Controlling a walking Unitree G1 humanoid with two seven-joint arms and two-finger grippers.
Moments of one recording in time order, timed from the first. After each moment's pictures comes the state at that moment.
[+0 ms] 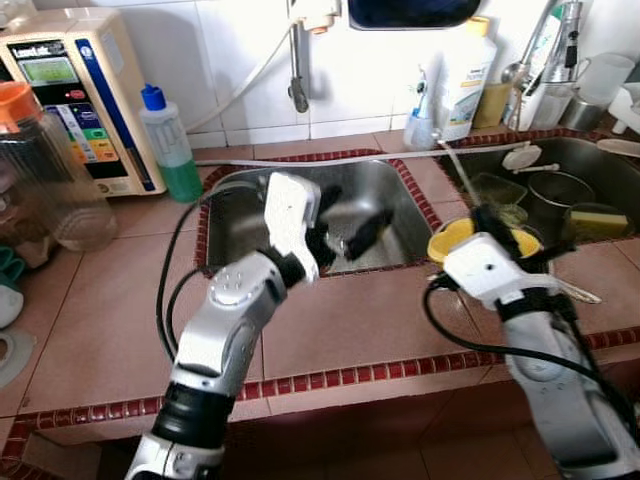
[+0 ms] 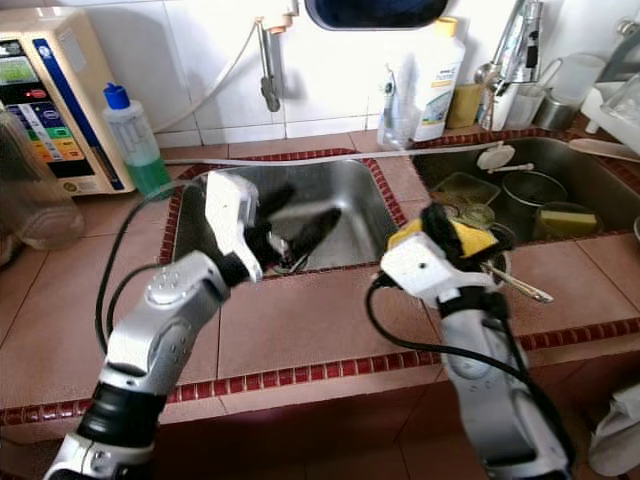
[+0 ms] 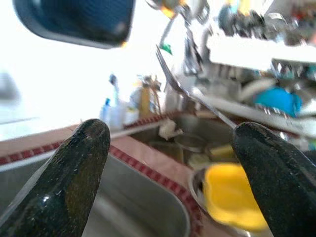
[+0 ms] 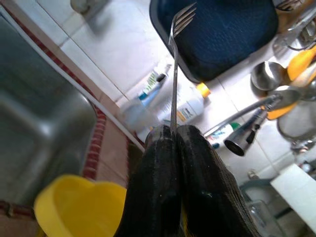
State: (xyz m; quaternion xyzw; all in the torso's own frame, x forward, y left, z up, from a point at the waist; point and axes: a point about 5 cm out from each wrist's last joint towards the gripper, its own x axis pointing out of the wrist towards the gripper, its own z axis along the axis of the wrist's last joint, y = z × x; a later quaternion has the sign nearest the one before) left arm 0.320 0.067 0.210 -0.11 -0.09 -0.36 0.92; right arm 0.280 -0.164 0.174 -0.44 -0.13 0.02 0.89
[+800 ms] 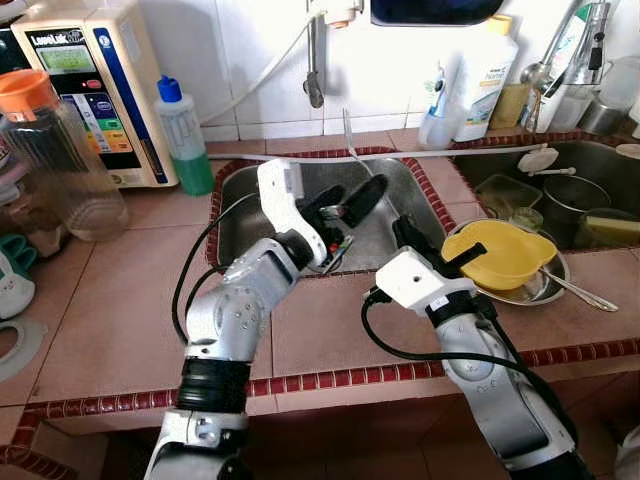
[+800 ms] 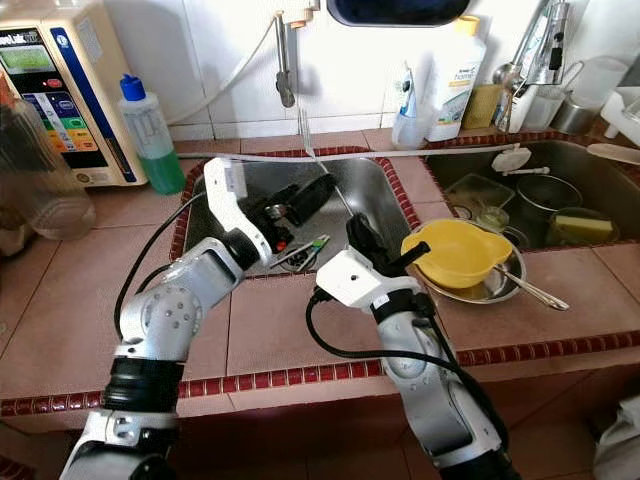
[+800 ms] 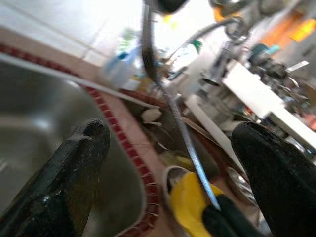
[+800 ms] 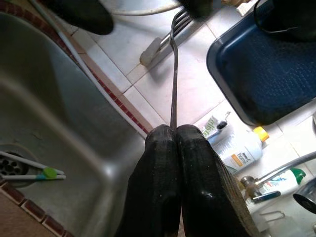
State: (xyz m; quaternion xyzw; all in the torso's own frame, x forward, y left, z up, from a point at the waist) left arm 0.337 0.050 0.190 -0.35 0.06 -0.33 0.87; right arm 0.281 -0.119 0.154 -0.41 -0.14 0.10 0.89
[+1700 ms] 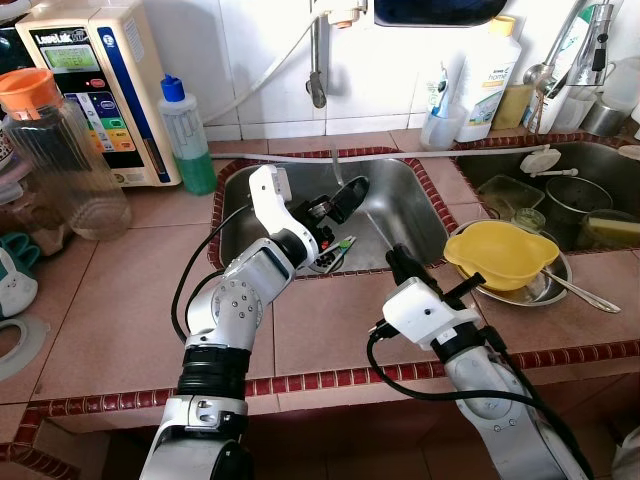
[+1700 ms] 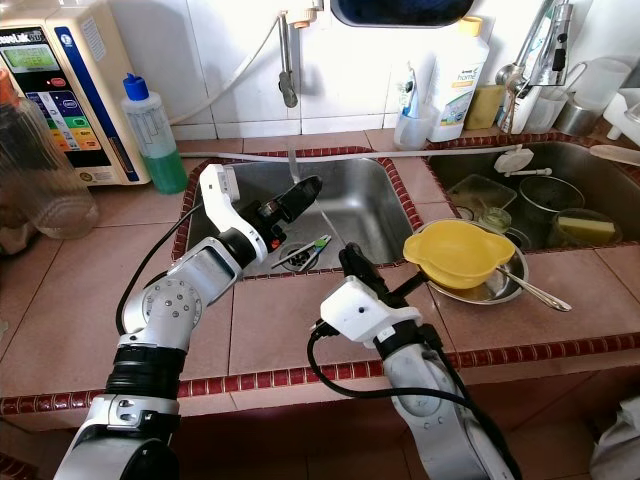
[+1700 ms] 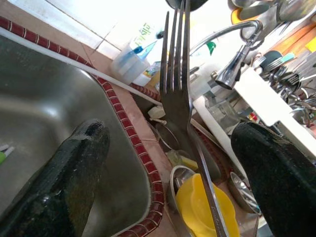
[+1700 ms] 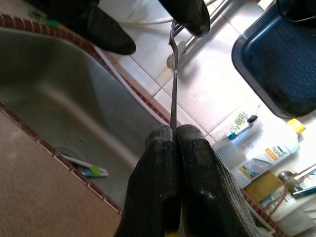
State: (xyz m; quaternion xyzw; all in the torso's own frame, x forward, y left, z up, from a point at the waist) left arm 0.343 0.050 0.182 -0.38 0.08 -0.31 0.87; right arm 0.254 -0.121 0.145 -0.36 -0.13 0.15 0.91
